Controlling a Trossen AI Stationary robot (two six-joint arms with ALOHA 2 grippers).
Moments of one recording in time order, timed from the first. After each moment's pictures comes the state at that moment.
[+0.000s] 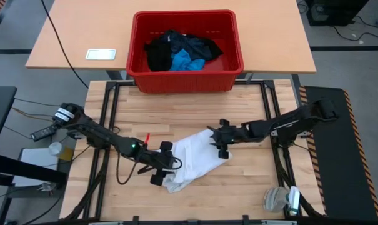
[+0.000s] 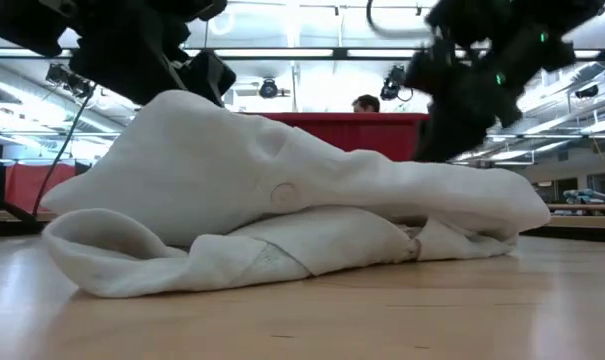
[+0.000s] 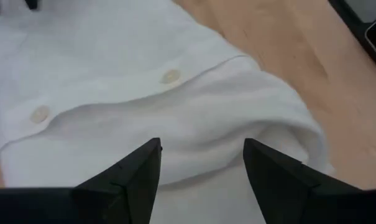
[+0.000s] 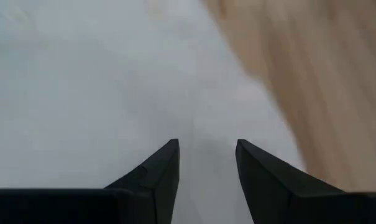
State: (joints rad) left arm -0.41 1.50 0.86 -0.12 -0.16 -0.08; right arm 0.12 1.39 0.67 -0.07 0.19 0.12
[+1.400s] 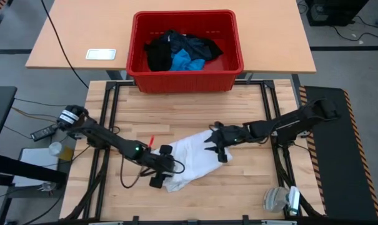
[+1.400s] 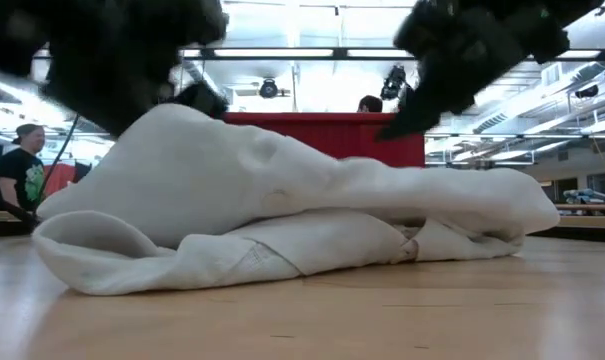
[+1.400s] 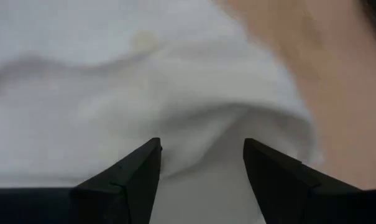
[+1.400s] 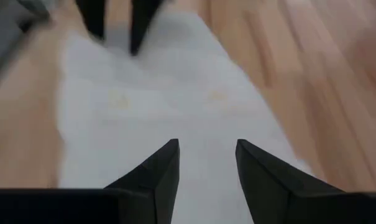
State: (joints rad) left arm -0.42 1.56 0.88 -0.19 -0.11 -0.14; right arm 0.16 1.39 0.69 0.11 0.06 0.11
